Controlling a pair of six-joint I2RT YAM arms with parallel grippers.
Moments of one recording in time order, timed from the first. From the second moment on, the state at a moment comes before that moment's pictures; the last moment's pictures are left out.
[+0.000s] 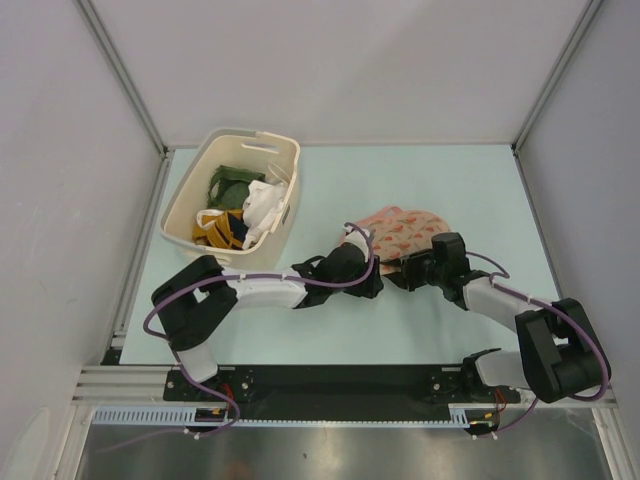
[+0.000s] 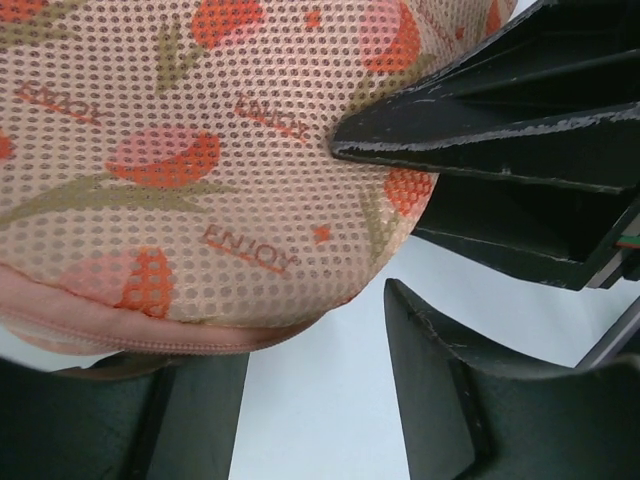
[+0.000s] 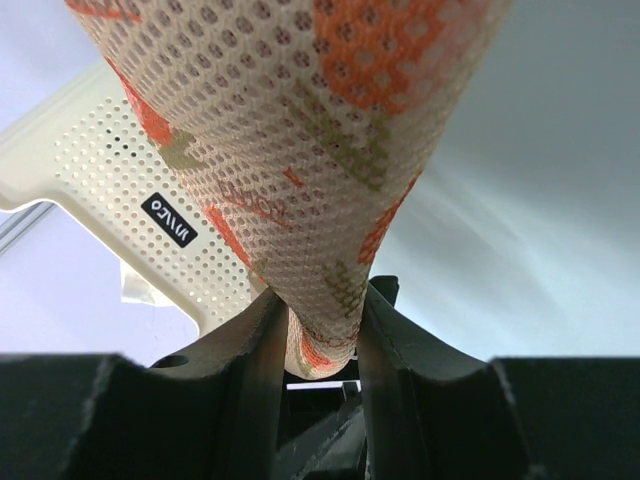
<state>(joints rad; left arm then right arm) -1.02 1.74 0.94 0.15 -0.10 -0.63 0.31 1.30 0.47 0.09 -0.37 1.69</state>
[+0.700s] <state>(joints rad) -1.02 1.80 1.01 0.11 -0.19 -0.65 0.35 1.27 0.47 0.06 -0.31 1.73</state>
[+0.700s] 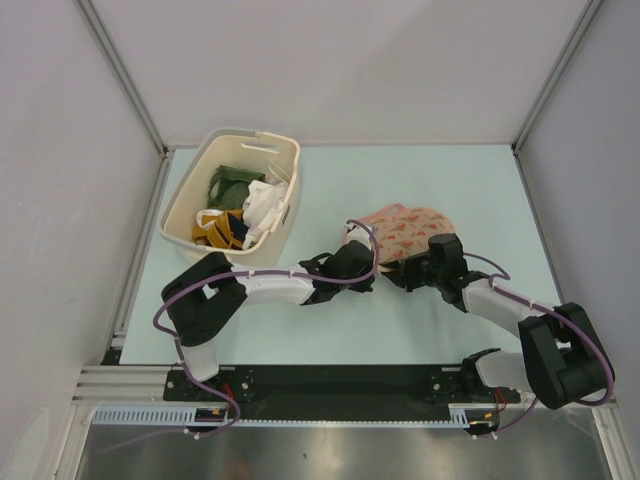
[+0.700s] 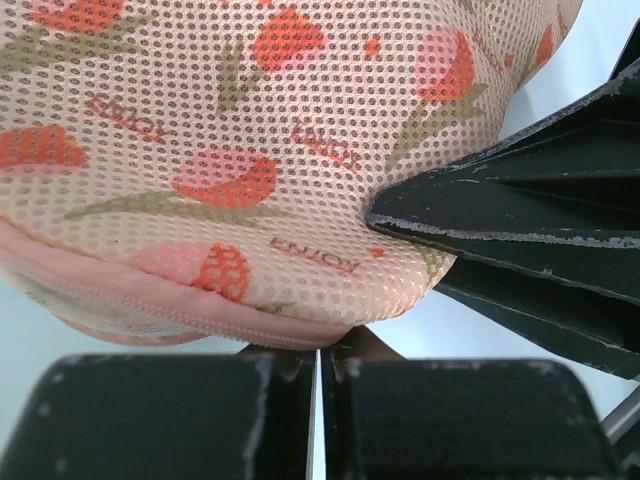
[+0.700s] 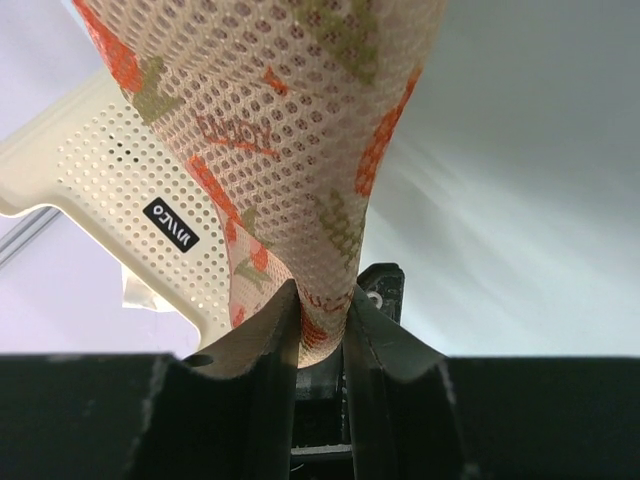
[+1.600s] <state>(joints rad) -1.02 1.46 0.71 0.28 0.05 -0.66 0.03 1.22 0.37 -0.04 -0.41 1.25</state>
